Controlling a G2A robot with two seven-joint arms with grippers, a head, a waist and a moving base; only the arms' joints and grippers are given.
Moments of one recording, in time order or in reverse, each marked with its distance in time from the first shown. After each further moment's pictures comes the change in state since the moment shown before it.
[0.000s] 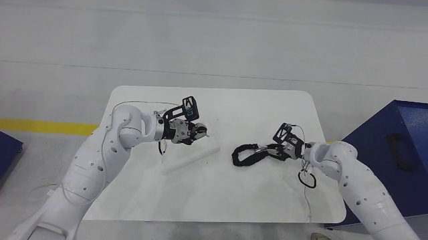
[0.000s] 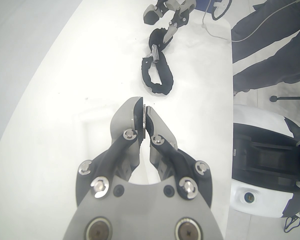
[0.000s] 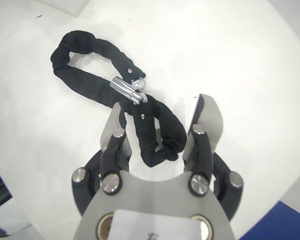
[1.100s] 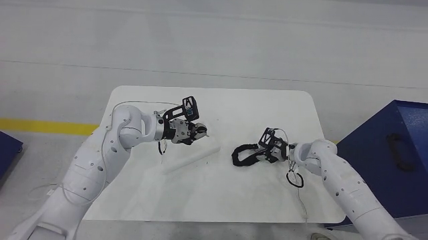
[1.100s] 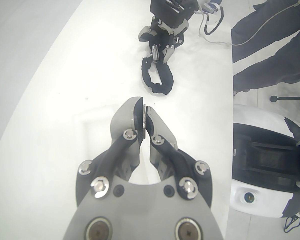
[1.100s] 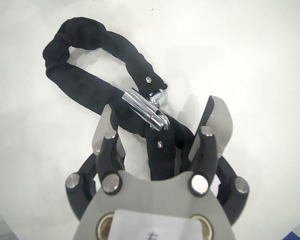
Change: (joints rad) left arm 0.000 0.000 0.000 0.000 0.000 0.000 0.000; right arm 0.195 -0.108 -0.216 0.285 -0.009 -0.076 -0.026
